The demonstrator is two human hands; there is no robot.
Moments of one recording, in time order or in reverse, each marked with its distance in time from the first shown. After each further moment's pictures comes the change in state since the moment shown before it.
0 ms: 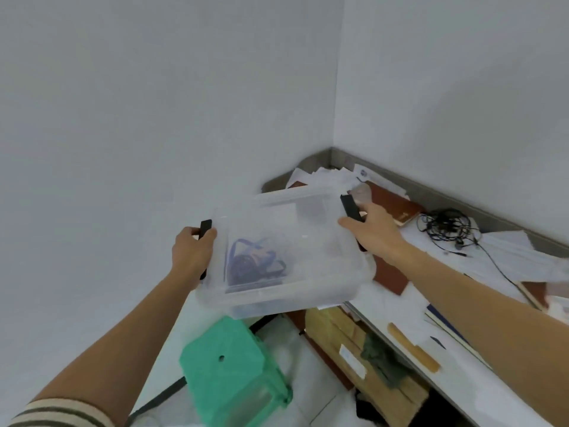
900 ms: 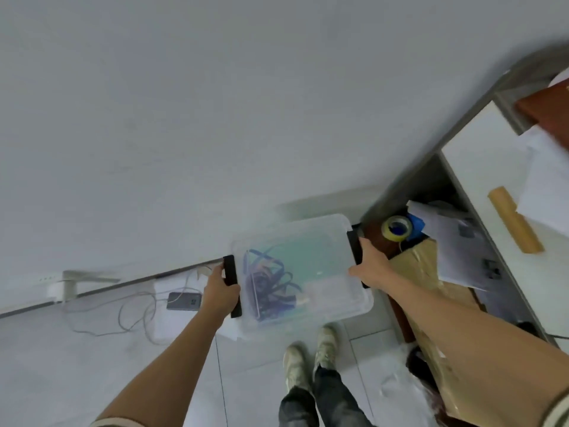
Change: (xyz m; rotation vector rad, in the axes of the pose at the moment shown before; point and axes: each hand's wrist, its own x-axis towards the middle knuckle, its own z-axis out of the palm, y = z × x) left_hand 0.097 -0.401 -0.088 0.067 -0.078 -0.756; right_hand 0.076 0.079 0.472 -0.365 -0.831 0.260
